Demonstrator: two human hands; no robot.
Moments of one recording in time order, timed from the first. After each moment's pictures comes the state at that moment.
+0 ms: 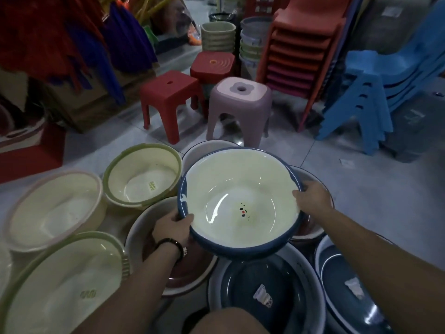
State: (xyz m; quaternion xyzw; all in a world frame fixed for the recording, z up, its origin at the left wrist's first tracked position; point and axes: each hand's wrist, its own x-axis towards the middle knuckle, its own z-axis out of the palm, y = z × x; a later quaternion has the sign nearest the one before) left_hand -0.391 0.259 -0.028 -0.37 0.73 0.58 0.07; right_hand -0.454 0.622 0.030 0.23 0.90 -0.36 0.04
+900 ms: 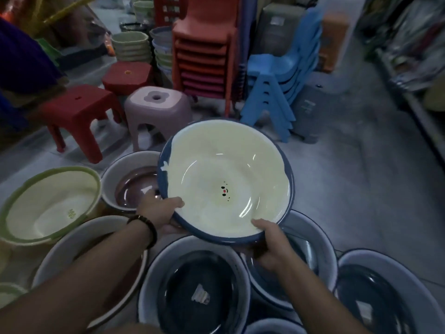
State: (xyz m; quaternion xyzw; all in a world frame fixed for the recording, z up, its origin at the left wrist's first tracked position) left_hand -0.401 0.457 0.101 -0.22 0.70 0.65 0.19; right_hand -0.298 0.702 0.035 0.44 0.37 -0.81 0.08
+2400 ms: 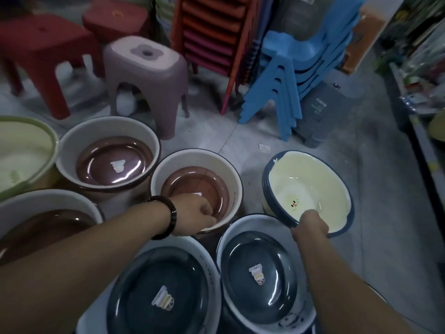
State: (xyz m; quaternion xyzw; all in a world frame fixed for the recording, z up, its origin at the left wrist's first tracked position) left_hand -0.434 0.550 0.068 0.18 0.87 0.24 0.39; right_hand -0.390 0.885 -0.033 0.62 0.61 -0.49 -0.07
